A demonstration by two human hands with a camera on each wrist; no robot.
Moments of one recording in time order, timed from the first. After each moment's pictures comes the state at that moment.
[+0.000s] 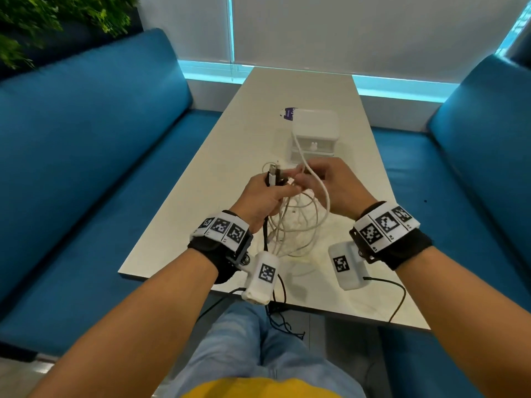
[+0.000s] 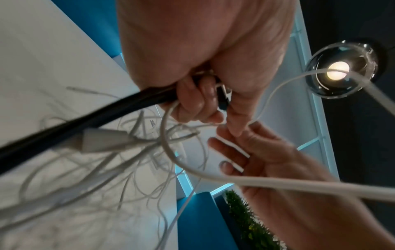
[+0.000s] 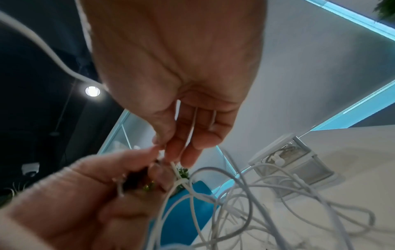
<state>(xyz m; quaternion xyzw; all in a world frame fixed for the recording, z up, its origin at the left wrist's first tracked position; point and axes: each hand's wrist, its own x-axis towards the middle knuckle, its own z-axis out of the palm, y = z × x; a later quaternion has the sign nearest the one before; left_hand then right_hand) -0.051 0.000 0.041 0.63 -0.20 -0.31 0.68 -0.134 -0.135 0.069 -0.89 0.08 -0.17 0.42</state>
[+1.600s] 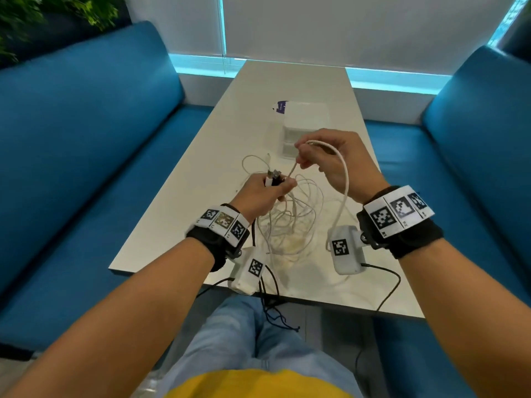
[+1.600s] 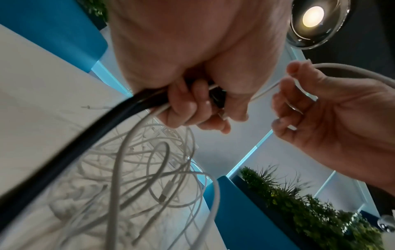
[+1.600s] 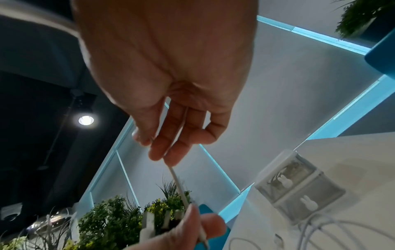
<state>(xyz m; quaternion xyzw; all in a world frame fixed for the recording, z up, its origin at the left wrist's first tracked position) -0.050 -0.012 0.028 0.75 -0.25 -0.26 0.56 -0.155 -0.138 0.100 -0.81 0.04 -0.26 0.52</state>
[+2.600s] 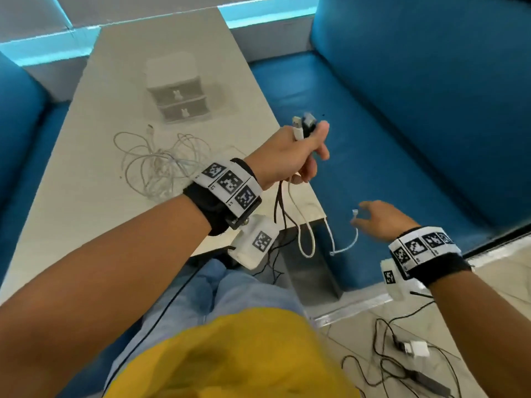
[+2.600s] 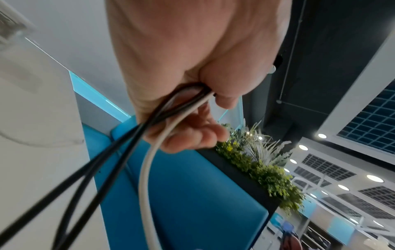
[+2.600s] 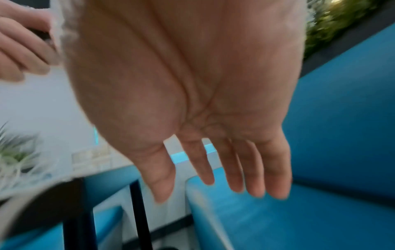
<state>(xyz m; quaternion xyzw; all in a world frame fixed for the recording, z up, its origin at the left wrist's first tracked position) -0.248 -0.124 0.060 0.64 -0.49 -0.42 0.41 -0.452 -0.222 -0.070 -0.82 0.51 0.11 0.25</state>
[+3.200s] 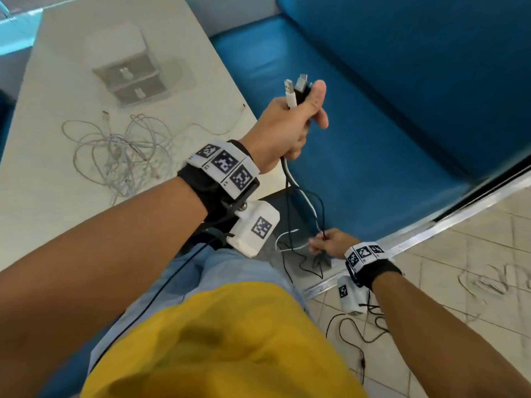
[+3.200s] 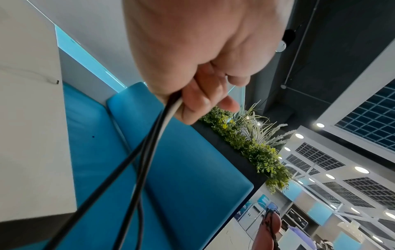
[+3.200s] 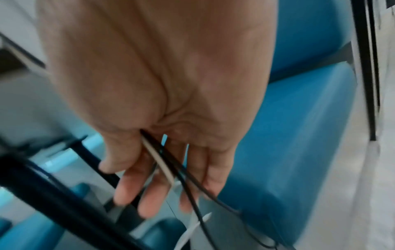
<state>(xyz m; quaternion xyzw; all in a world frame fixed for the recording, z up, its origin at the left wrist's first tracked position) -0.311 -0.144 0.040 0.60 -0.47 -0.46 0.45 -0.482 -0.159 -0.209 -0.71 0.47 0.08 0.52</state>
